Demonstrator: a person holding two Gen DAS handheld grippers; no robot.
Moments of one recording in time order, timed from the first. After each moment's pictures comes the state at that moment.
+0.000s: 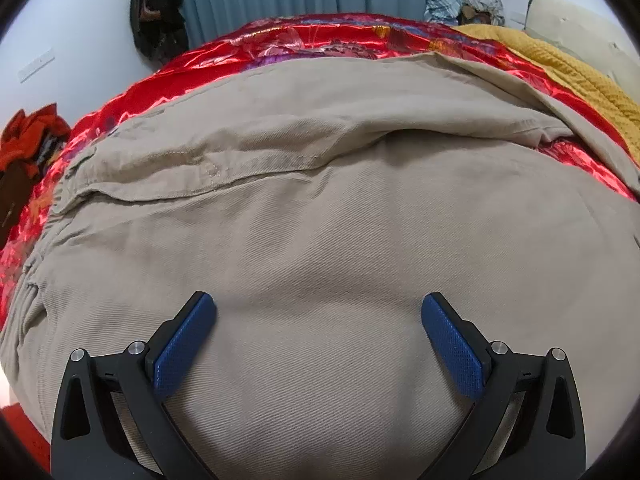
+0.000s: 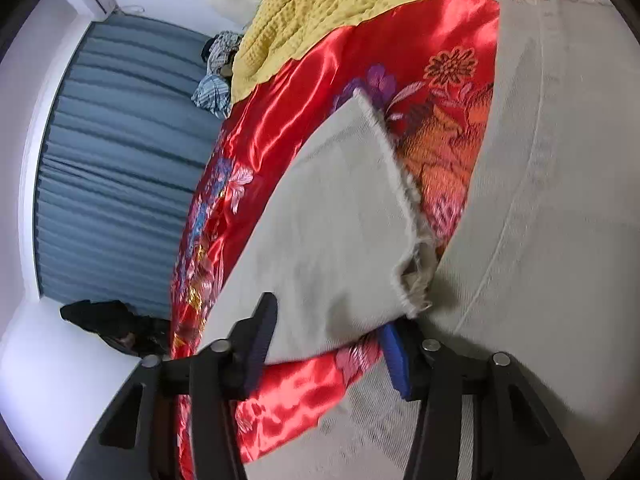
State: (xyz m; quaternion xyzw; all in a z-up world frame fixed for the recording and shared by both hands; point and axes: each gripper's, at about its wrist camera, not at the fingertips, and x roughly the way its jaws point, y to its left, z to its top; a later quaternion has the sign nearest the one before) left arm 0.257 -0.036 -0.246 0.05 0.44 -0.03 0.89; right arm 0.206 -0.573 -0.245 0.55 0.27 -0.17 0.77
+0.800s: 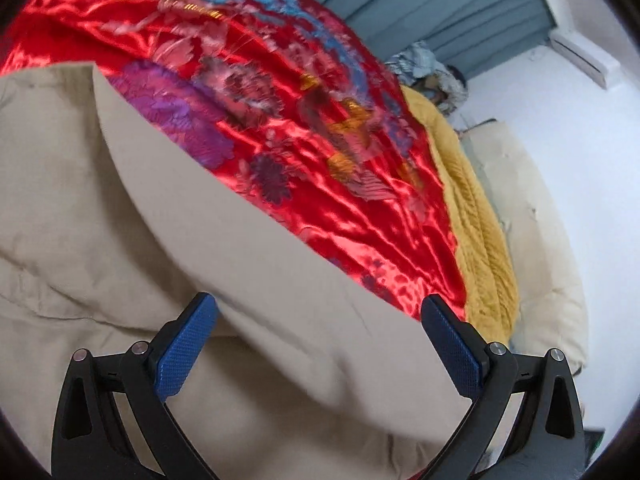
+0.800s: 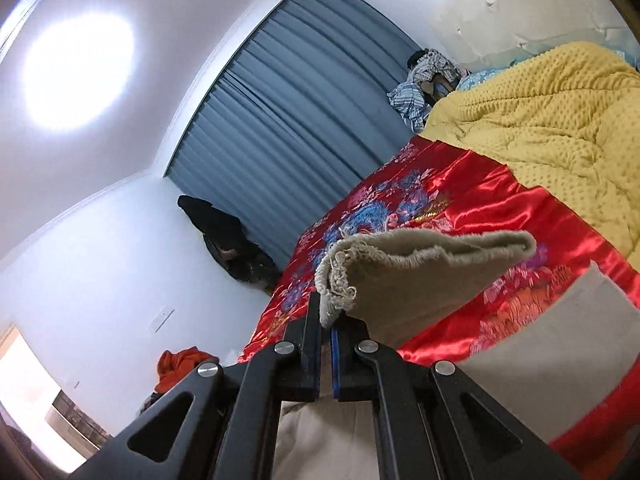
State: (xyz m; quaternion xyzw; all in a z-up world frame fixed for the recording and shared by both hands) left arm 0.385 -0.055 -0.158 -0.31 0.49 -0.19 0.79; right arm 0.055 -0.539 -0.003 0.39 0.16 0.09 0.90
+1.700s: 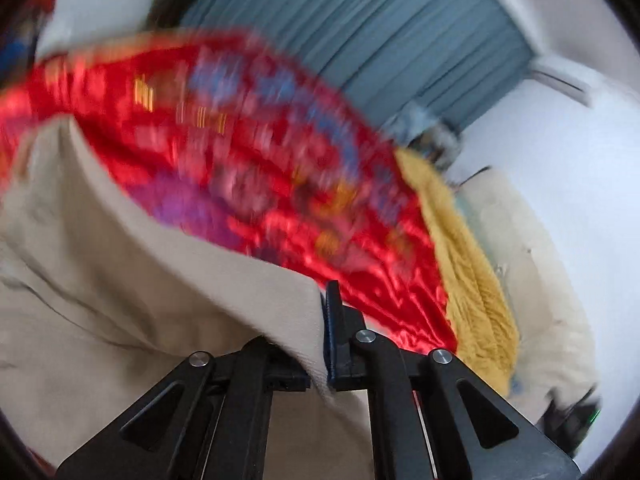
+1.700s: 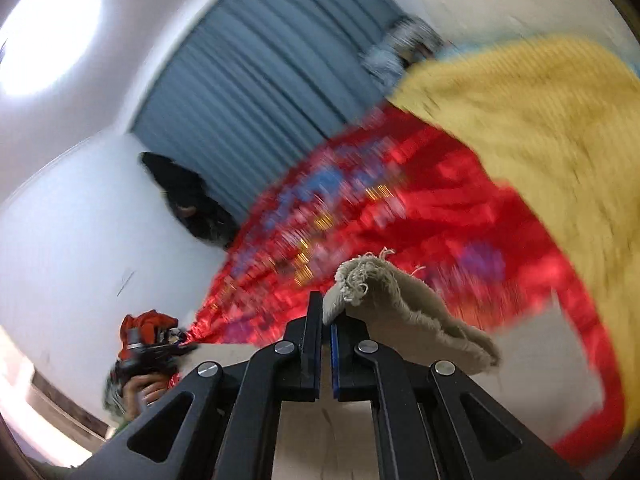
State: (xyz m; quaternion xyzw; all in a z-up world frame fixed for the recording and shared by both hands) left arm 0.304 -0.015 -0.037 -0.28 0.36 -0.15 0.88; right arm 0.130 -0.609 0.001 0.32 0.23 0.10 0.92
